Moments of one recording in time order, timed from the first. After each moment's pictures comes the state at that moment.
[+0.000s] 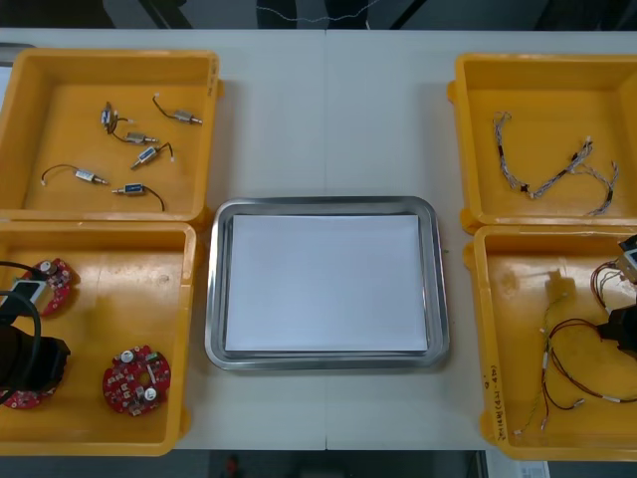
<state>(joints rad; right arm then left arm) 0.07 -0.85 -0.12 -1.73 -0.85 1.24 1.81 0.20 0.73 0.14 -2.04 0.68 1.52 -1.44</state>
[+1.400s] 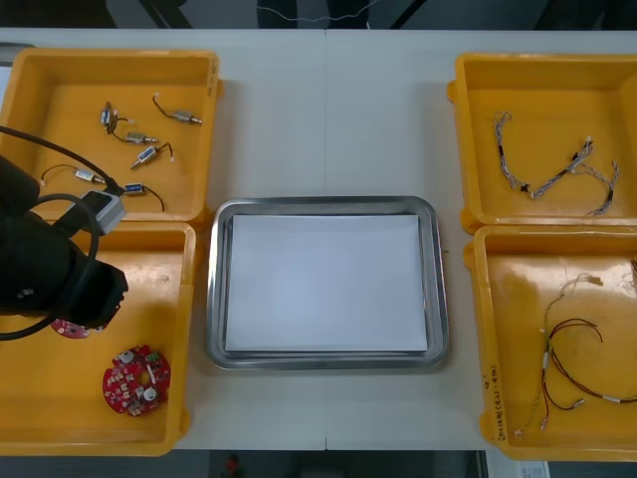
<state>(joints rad) 0.05 -0.85 -0.37 -2.03 -0.89 1.70 1.81 -0.23 0.81 -0.04 -2.33 0.89 1.91 -1.17</state>
